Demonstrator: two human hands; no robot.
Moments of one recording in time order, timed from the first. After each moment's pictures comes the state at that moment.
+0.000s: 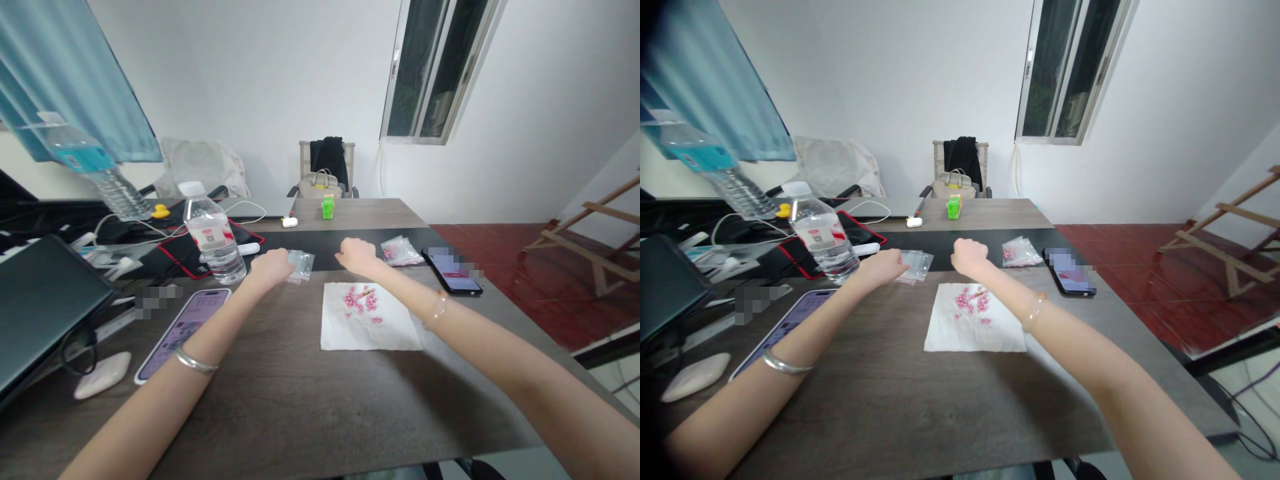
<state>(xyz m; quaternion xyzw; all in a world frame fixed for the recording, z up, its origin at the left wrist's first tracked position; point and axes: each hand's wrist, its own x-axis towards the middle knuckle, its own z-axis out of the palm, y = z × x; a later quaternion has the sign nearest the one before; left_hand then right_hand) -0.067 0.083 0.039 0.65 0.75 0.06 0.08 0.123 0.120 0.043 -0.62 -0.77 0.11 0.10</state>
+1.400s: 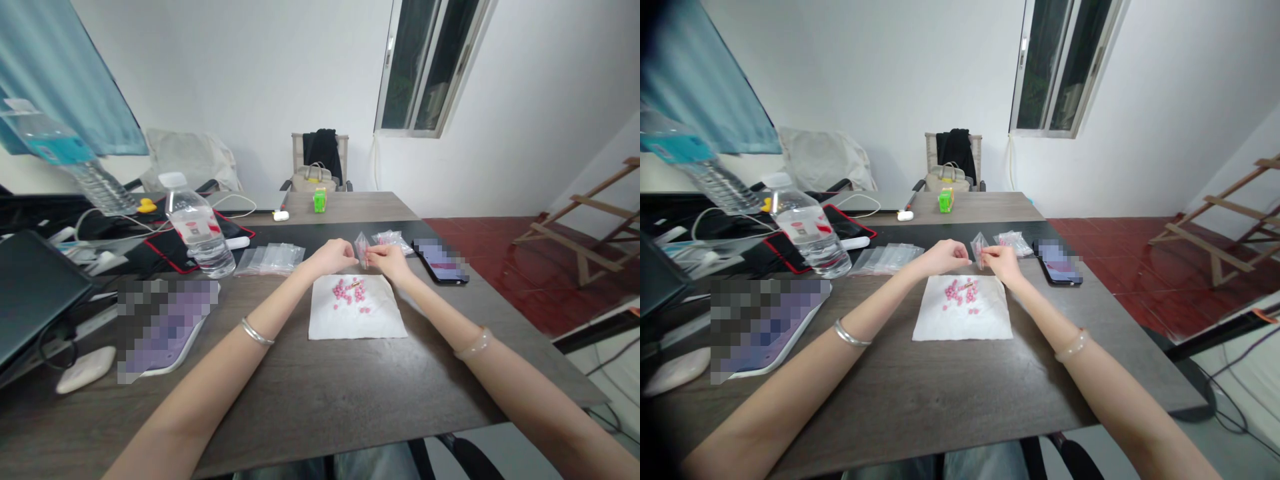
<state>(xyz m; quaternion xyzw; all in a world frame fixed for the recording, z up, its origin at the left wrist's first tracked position) 0.045 0.108 0.023 0.81 0.51 0.20 0.19 0.219 0.119 -0.019 -0.53 -0.65 0.35 0.42</state>
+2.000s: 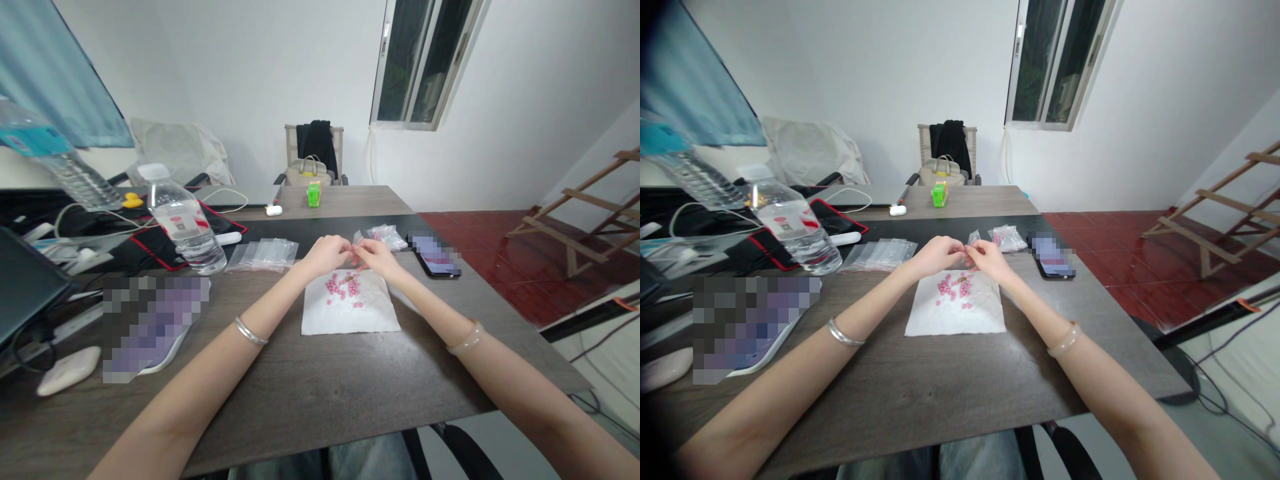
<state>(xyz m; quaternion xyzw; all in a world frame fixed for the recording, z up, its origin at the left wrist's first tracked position) 0.048 0.104 0.018 0.86 0.46 0.21 0.12 0.209 0.108 -0.013 -0.44 -0.63 0.49 0.41</state>
